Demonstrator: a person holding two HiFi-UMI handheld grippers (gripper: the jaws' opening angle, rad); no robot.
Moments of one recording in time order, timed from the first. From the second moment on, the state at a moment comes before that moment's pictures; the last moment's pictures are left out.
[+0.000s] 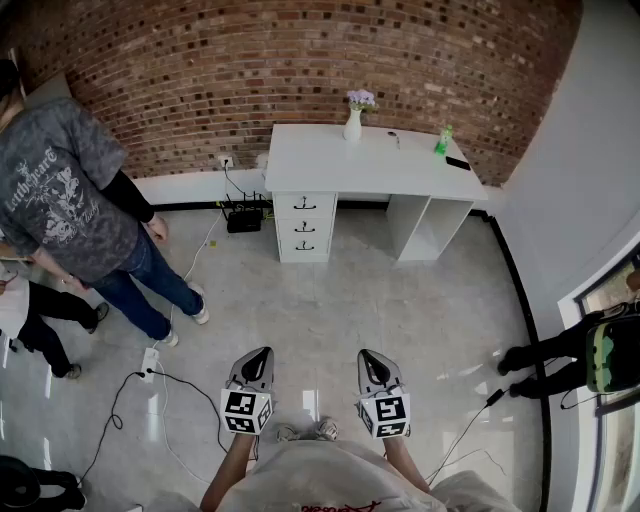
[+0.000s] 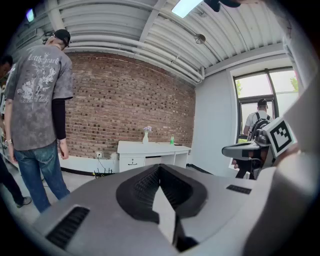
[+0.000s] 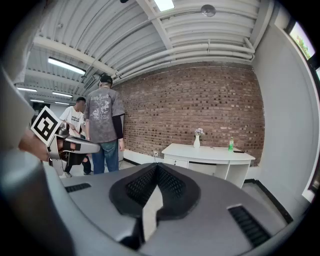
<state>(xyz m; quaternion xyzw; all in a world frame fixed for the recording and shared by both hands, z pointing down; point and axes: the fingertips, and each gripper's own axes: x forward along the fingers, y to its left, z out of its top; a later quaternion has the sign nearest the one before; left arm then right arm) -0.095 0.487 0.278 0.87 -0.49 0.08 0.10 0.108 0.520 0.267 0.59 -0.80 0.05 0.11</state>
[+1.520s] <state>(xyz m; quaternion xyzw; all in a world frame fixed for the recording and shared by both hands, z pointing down) -0.033 0.485 0.294 0.85 -0.51 0.11 0.10 0.156 0.498 0.291 0.54 -0.84 0.07 0.10</state>
